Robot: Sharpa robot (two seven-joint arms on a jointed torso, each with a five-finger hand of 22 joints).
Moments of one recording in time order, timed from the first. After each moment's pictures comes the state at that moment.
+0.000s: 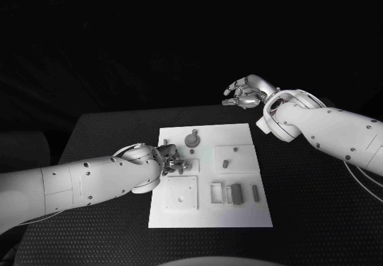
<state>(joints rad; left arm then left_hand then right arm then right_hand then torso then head) 1.22 -0.62 -0.23 1.43 -1.18 -0.22 -0.50 0.70 -0.06 0.61 -0.18 0.05 1.16 0.01 0.42 0.63 1.31 -0.10 0.94 0.93 1.18 -0.16 1.16 0.96 0.03 1.27 -0.25 0.59 1.31 1.26 -0.68 0.07 1.26 -1.12 -0.37 -0.04 1.05 -0.18 0.60 -0.18 0.08 0.85 0.16 0.22 0.53 0.96 0.06 1.15 1.05 1.12 -0.05 1.45 0.88 0.25 1.06 0.02 0.90 1.31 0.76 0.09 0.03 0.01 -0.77</state>
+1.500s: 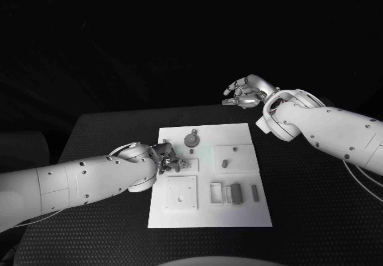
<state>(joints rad) 1.22 -0.64 -0.23 1.41 -1.16 -0.23 -0.50 0.66 -0.03 0.49 -0.20 0.05 1.15 0.01 0.43 0.65 1.31 -0.10 0.95 0.92 1.17 -0.17 1.19 0.93 0.03 1.26 -0.26 0.59 1.31 1.26 -0.68 0.07 1.26 -1.12 -0.36 -0.04 1.05 -0.18 0.60 -0.17 0.08 0.84 0.16 0.22 0.53 0.96 0.06 1.15 1.04 1.12 -0.05 1.45 0.88 0.25 1.06 0.02 0.90 1.31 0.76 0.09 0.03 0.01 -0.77</state>
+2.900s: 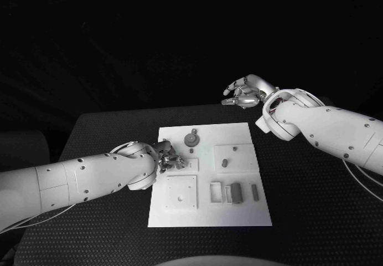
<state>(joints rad) 1.22 -0.64 -0.22 1.40 -1.06 -0.26 -0.46 0.83 0.01 0.50 -0.29 0.05 1.10 0.04 0.39 0.63 1.29 -0.09 0.96 0.91 1.15 -0.17 1.21 0.90 0.02 1.25 -0.25 0.59 1.31 1.26 -0.68 0.07 1.25 -1.12 -0.35 -0.04 1.04 -0.17 0.60 -0.17 0.08 0.84 0.16 0.22 0.53 0.96 0.06 1.15 1.04 1.12 -0.05 1.45 0.88 0.25 1.06 0.02 0.90 1.31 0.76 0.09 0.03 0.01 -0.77</state>
